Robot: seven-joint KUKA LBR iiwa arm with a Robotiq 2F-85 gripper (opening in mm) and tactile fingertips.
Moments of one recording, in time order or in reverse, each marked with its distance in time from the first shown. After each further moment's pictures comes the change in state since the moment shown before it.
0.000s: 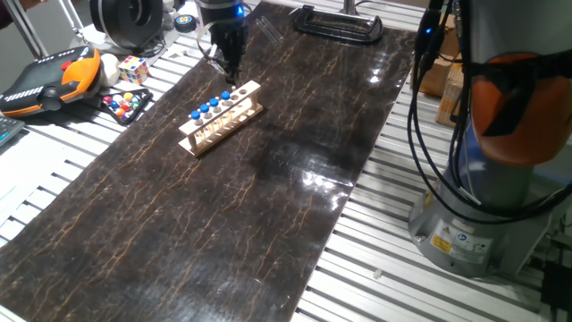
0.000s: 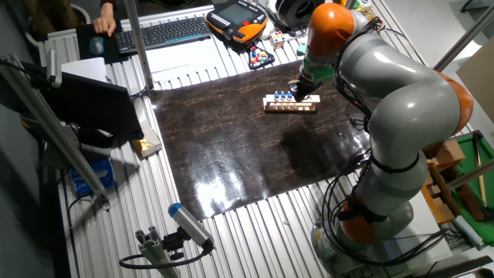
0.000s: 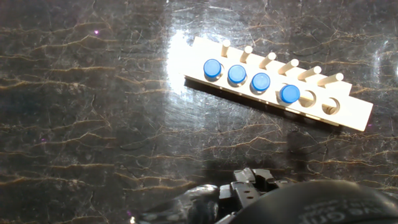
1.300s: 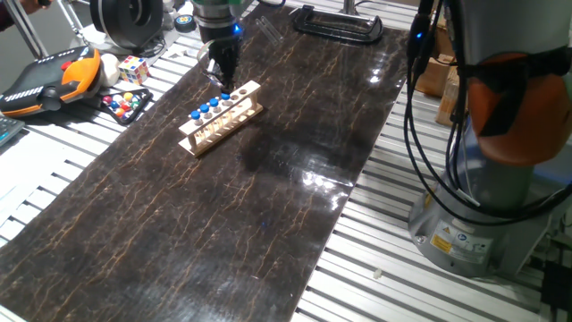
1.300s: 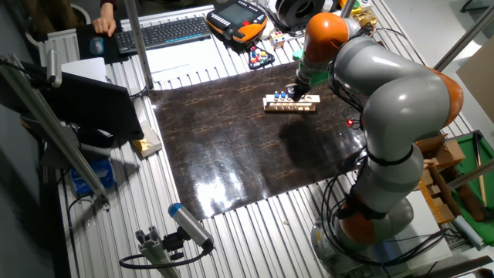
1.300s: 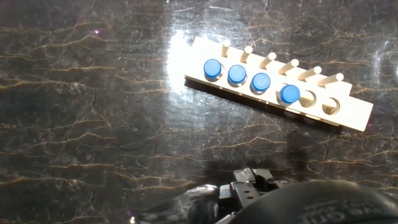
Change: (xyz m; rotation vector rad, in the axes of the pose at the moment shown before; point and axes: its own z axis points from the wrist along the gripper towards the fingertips) arm -0.029 -0.013 0.047 0.023 -0.047 -0.085
